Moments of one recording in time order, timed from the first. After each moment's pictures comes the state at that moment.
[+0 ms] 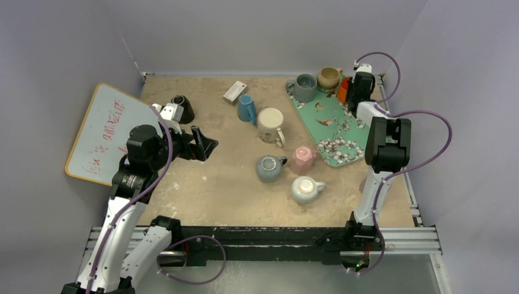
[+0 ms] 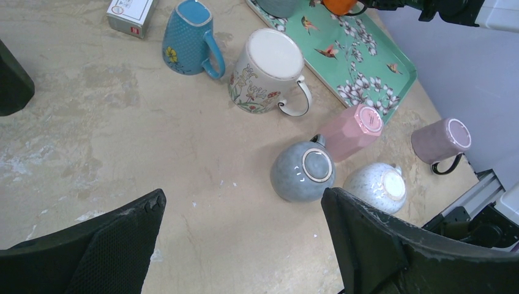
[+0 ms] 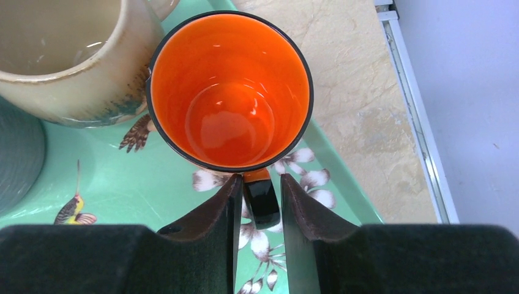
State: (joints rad) left arm -0.21 0.72 0.92 -0.51 0.35 -0.28; right arm -0.08 2.09 1.48 0.10 0.18 -0.03
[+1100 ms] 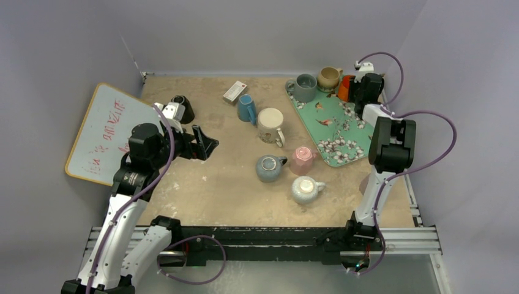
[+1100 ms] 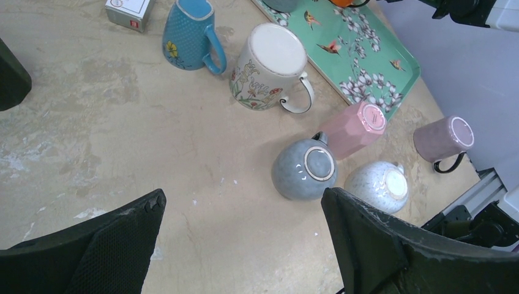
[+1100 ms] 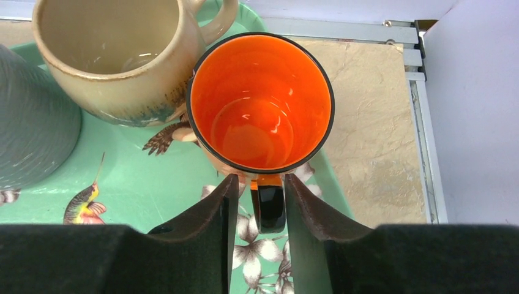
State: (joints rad) left arm -0.21 0.74 0.92 -0.51 0.35 -0.28; right arm -0.15 2.09 1.45 0.23 -0.07 -0.15
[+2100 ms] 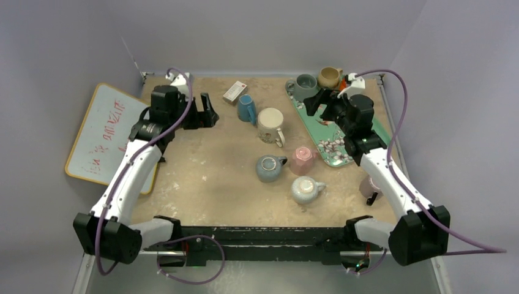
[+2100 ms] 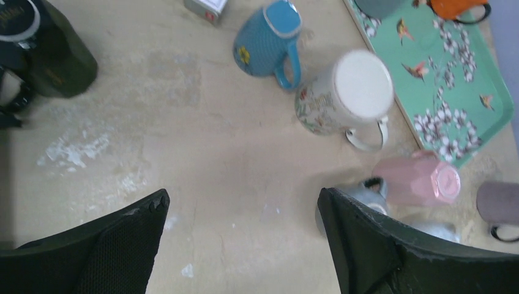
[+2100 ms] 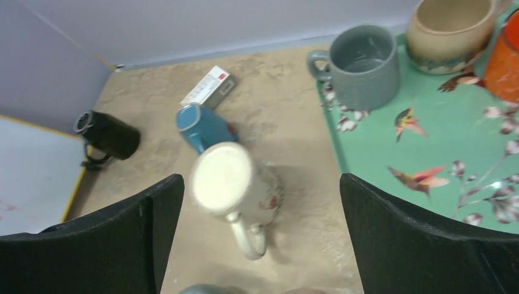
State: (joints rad) left arm -0.21 1.16 1.16 -0.56 0.17 -0.31; right arm 0.21 1.22 0.96 0.06 -0.10 0.39
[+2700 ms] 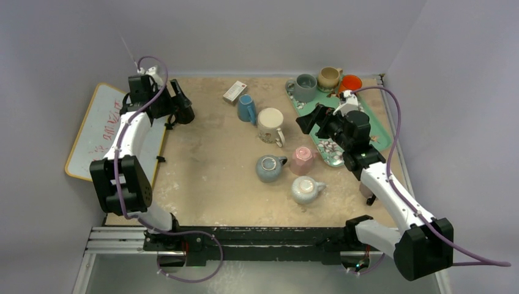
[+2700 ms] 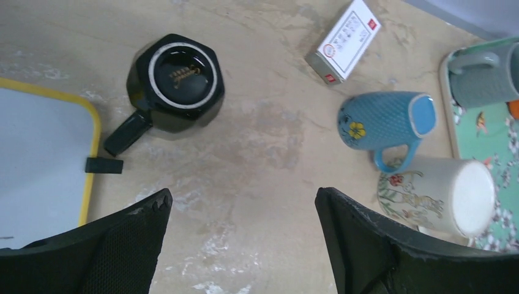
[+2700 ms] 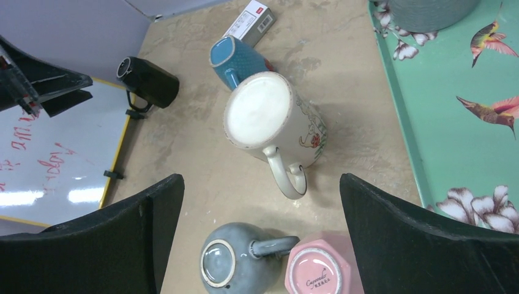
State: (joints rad) left arm 0.15 1.57 1.28 -0.36 0.33 -0.29; right arm 0.27 1.08 0.78 0.04 -0.21 0.53
